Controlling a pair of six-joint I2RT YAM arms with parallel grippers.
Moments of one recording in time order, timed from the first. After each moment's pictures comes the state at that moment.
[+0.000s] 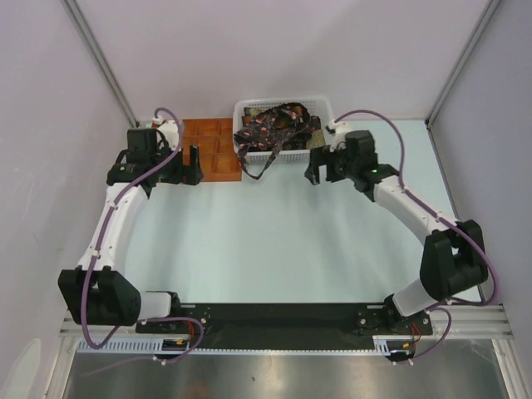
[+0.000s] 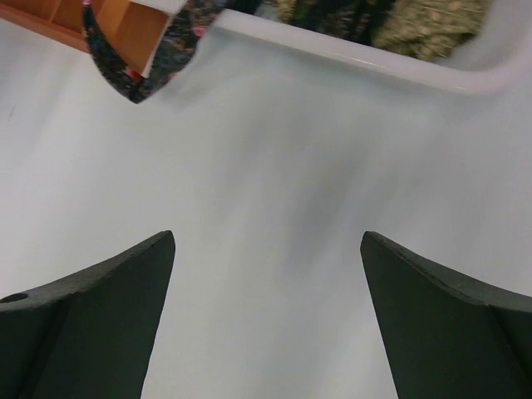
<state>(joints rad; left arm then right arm) -0.03 1.32 1.26 -0.68 0.24 0.08 0.33 1.51 1.16 -0.22 -0.23 0.11</state>
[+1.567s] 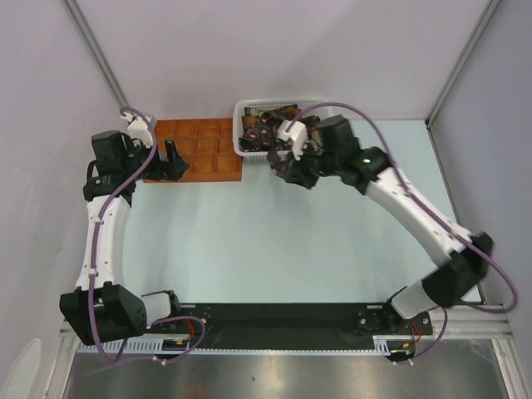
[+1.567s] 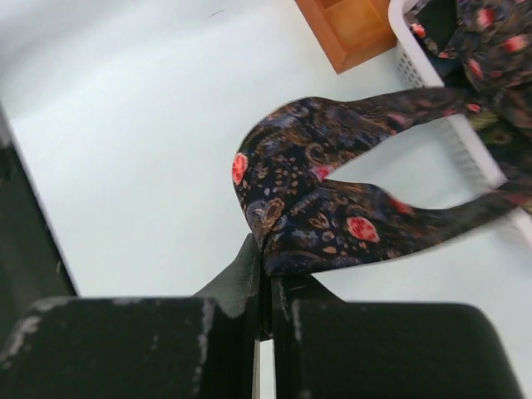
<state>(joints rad) 0.19 1.20 1.21 -0.56 0.49 0.07 0.63 1.59 1.55 -0.60 -0.38 -0.23</state>
